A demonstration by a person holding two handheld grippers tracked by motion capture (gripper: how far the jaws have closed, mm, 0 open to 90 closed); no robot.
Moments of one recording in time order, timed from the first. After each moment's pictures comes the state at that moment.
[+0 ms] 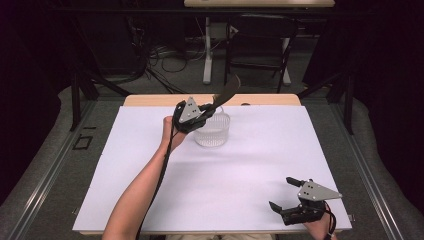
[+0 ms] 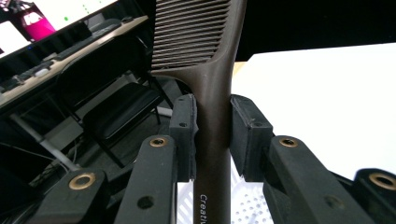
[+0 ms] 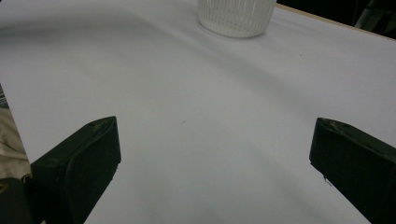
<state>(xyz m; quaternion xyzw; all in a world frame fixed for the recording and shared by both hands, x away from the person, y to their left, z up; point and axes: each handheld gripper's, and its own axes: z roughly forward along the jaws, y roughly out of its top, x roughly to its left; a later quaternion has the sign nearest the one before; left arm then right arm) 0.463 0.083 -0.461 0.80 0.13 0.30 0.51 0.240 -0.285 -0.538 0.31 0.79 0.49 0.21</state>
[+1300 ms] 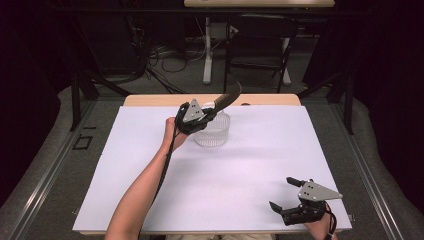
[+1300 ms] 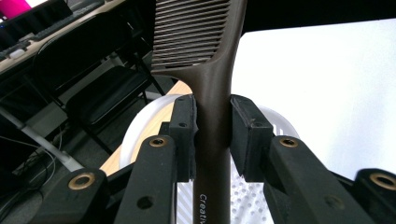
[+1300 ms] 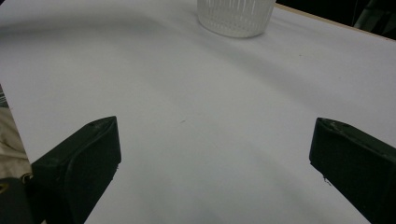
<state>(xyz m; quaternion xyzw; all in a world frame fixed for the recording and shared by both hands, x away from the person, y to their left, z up) 0.473 0.079 -0.476 0.82 0.13 0.28 0.48 0.239 -0.285 -0.538 0.31 0.79 0.48 0.22</state>
